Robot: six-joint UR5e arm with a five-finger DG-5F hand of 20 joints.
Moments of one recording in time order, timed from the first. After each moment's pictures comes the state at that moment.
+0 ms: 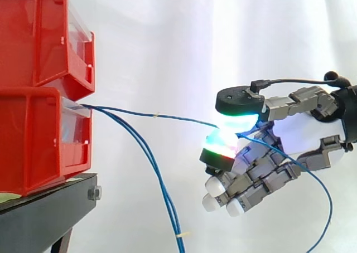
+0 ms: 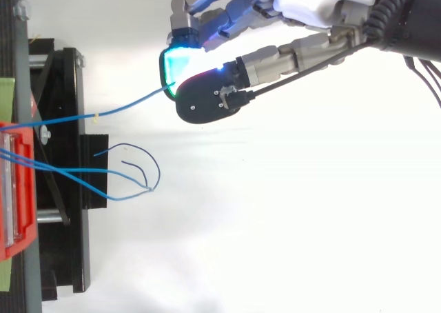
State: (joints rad) arm 0.03 -2.22 -1.15 -3.12 -1.30 -0.13
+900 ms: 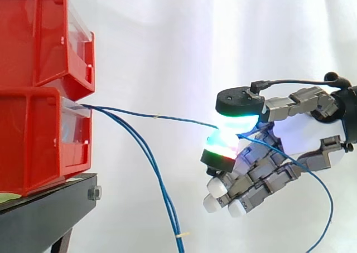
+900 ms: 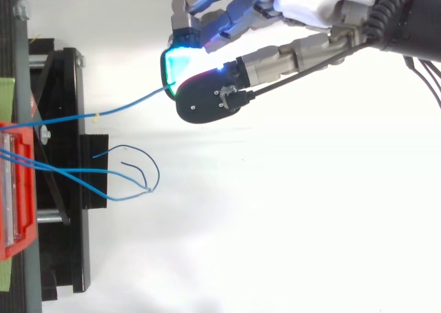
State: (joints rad) arm 0.03 -2.22 -1.15 -3.12 -1.30 -0.13
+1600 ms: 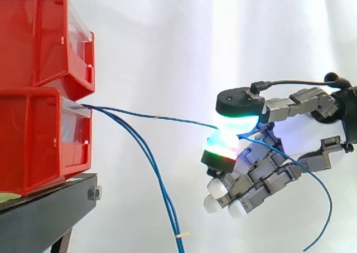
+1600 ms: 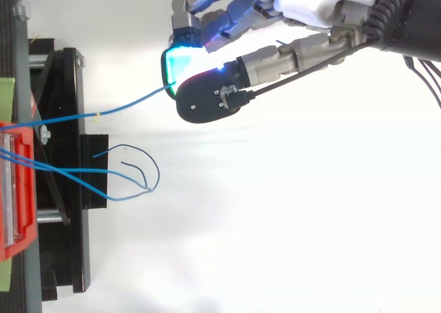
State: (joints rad) arm 0.03 -2.22 -1.15 -3.12 -1.30 -0.13
